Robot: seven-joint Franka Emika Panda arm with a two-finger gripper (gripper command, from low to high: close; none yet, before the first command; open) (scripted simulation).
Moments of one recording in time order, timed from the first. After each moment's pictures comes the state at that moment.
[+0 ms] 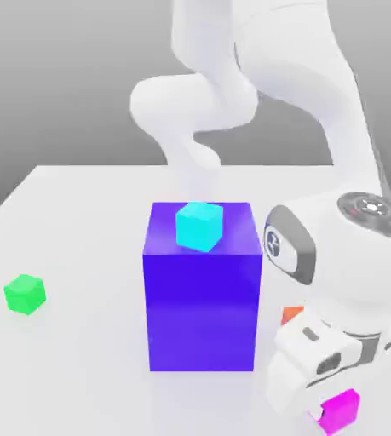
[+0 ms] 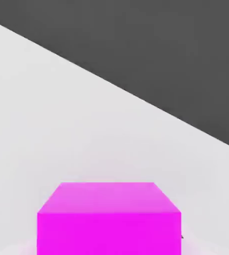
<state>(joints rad) 0.22 0.35 0.13 -2.33 -0.10 2.69 0.72</state>
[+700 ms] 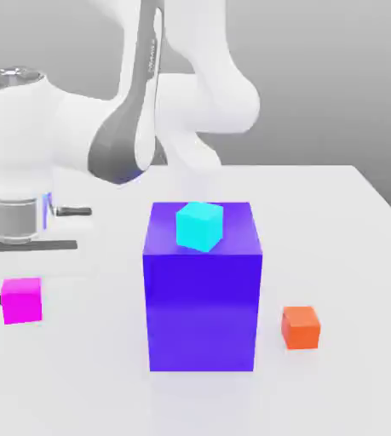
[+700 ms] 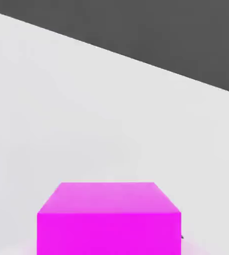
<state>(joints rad) -0.40 -0.03 -0.25 -2.59 -0.15 2.67 0.02</state>
